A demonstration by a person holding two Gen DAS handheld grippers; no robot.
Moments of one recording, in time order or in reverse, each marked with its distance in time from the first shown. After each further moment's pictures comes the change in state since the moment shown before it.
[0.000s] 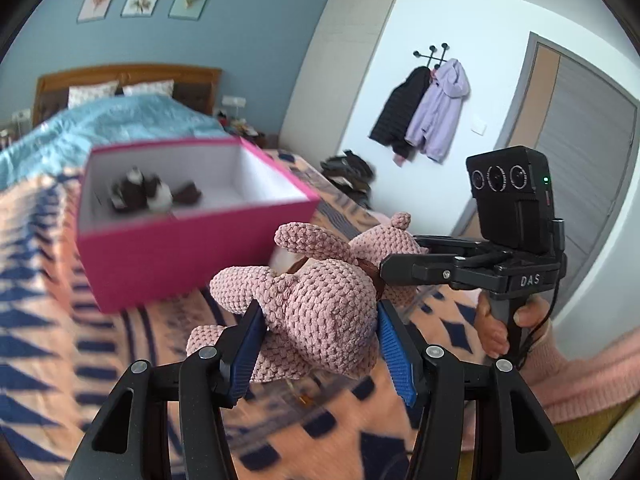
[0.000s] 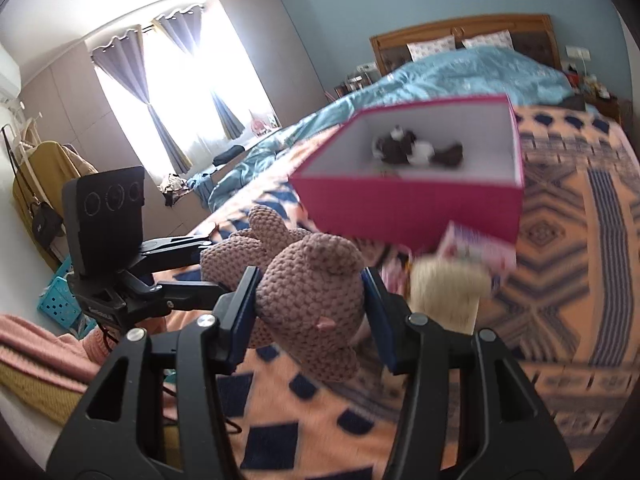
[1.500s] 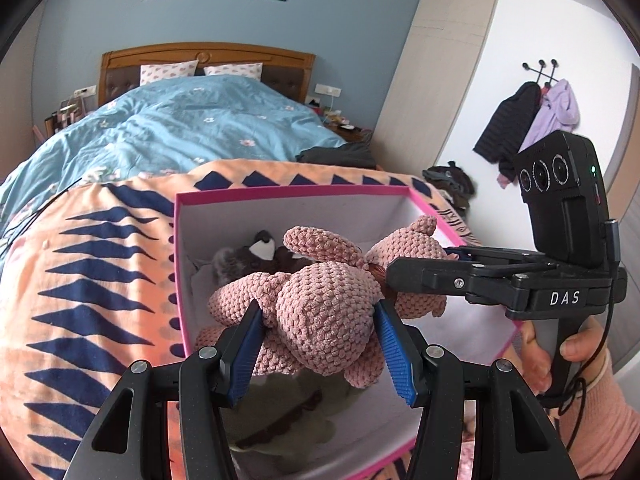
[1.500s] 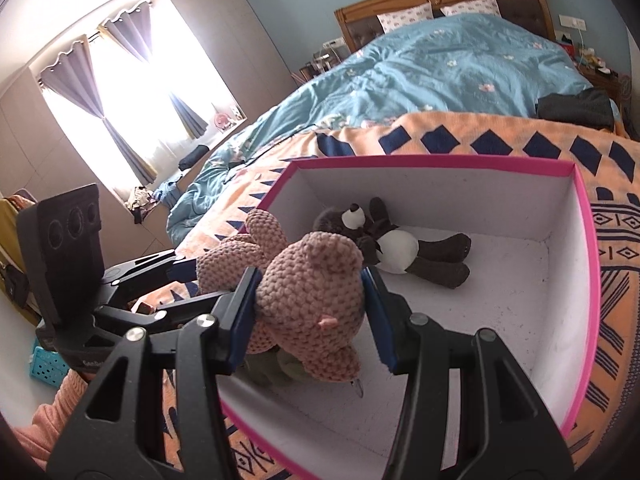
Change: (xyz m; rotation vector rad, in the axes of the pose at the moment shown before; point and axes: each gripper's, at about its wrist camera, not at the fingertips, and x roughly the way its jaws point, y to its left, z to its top) left arm 0.092 0.174 0.118 -0.145 0.074 0.278; right arm 0.166 -0.109 0.160 0.133 0.123 -0.053
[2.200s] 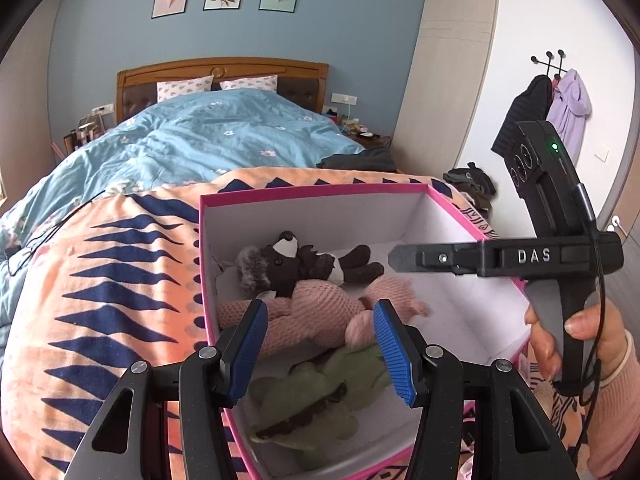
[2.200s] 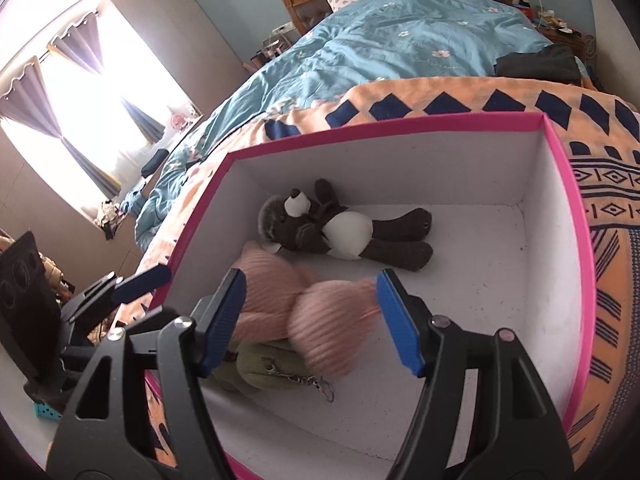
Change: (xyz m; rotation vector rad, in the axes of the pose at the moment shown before) left arm -0.011 -0.007 -0.014 0.037 -0.048 0.087; right arm 0.012 -0.027 -0.001 0.136 0.043 -0.115
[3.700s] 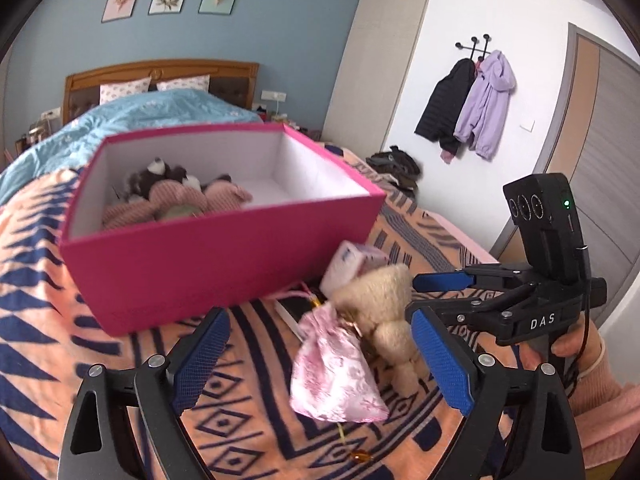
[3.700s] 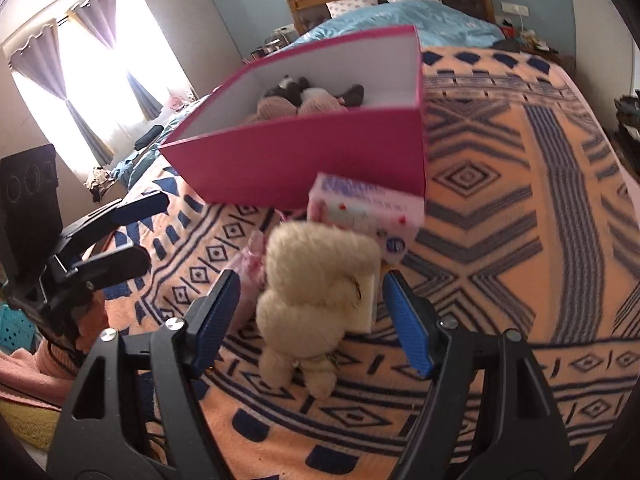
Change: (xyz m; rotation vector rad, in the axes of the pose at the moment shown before) left arm -0.059 -0.116 -0.122 0.065 0.001 -0.220; right arm -0.114 -0.016 -0.207 -0.091 -0.032 -0.083
